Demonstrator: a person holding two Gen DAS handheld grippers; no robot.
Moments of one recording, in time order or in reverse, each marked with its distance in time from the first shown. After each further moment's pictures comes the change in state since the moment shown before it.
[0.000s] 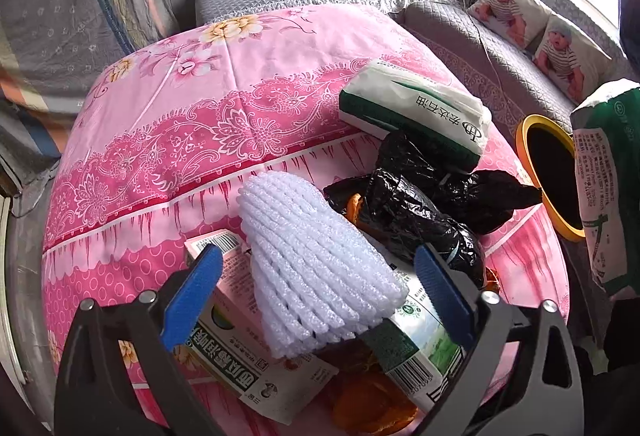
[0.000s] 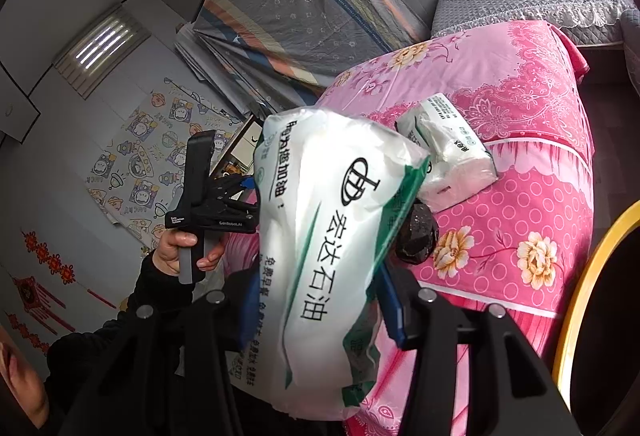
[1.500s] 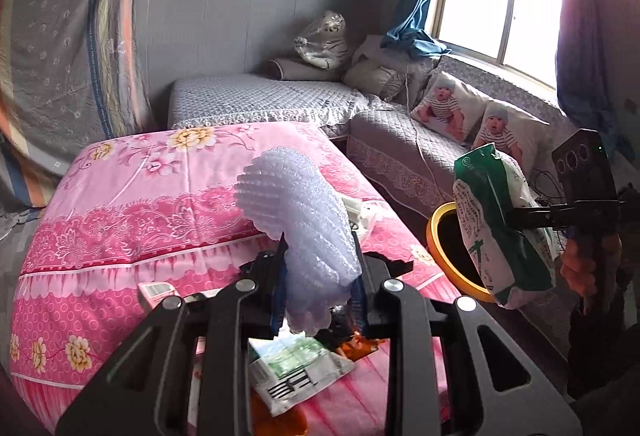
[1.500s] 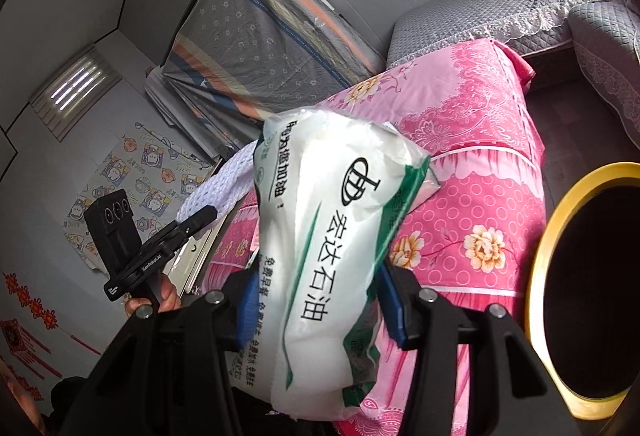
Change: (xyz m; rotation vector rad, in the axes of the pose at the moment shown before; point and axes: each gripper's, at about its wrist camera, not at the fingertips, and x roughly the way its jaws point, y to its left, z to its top) left arm -0.097 -0.066 -0.025 -0.015 -0.443 -0.169; right arm -0.055 -0.016 -0.017 0.099 -0.186 -0.135
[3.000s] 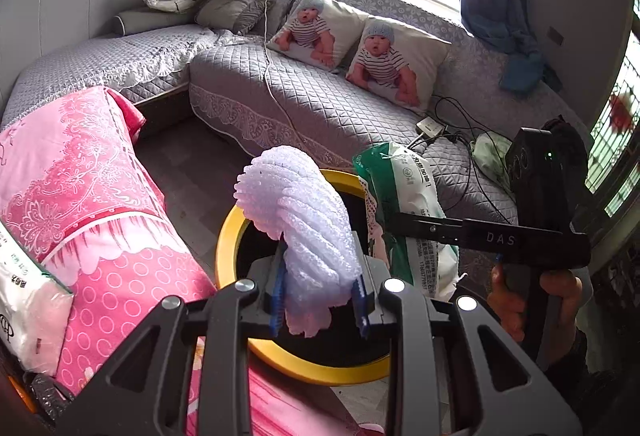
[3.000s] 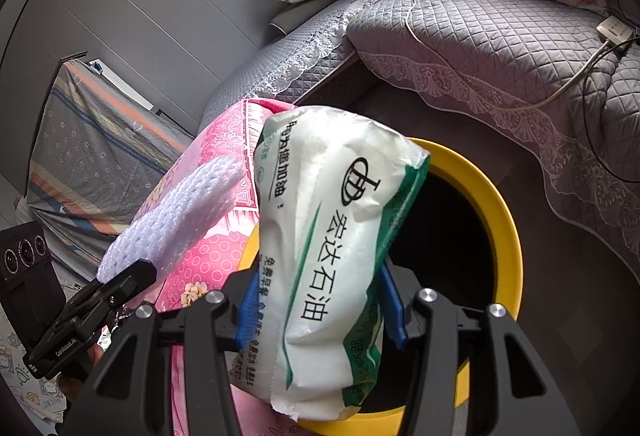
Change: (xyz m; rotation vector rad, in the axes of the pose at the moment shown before) left arm 0.231 -0.235 0.008 0.164 0.246 -0.411; right arm -0.103 -0.206 -0.049 0.367 -0.248 -0.480
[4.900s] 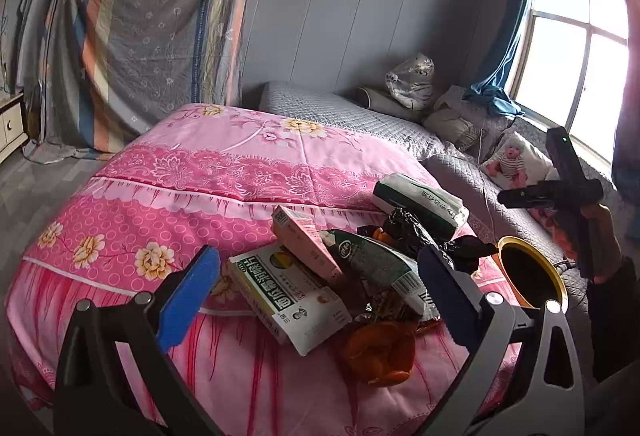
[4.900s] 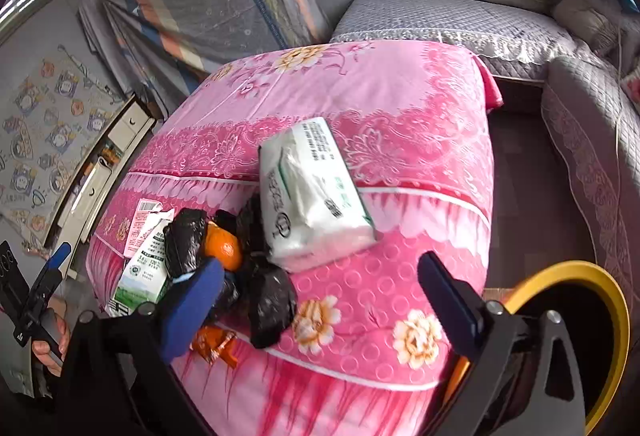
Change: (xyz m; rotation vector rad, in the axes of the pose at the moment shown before) left arm -0.368 0.167 -0.236 -0.432 -0.422 0.616; right arm 0.135 0.338 -0.032 -0.724 0.382 0.092
